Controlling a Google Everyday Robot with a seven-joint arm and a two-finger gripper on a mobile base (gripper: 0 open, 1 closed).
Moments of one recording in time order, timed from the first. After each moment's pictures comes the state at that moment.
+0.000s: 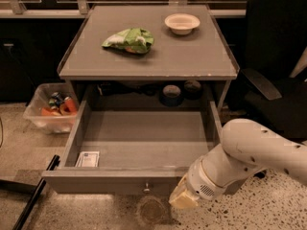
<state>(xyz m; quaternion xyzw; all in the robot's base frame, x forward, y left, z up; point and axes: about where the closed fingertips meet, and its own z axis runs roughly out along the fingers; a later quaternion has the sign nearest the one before) 0.346 -0.076 0.659 -0.52 0.80 0.27 0.11</state>
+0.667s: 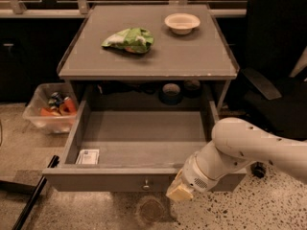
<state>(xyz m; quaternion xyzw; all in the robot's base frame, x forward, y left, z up) 0.378 -0.074 0.631 -0.53 0.80 0.25 0.12</state>
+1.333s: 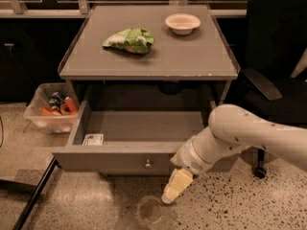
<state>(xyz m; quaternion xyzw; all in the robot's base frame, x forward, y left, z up) 0.429 -0.070 0.641 -0.54 0.80 0.23 0.16</state>
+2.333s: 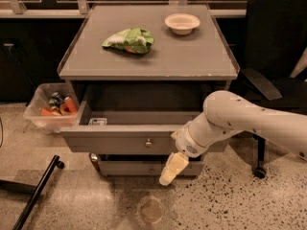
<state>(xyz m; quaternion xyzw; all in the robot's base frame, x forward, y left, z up) 0.482 -0.065 0.650 -0.55 0.79 0.21 0.18</state>
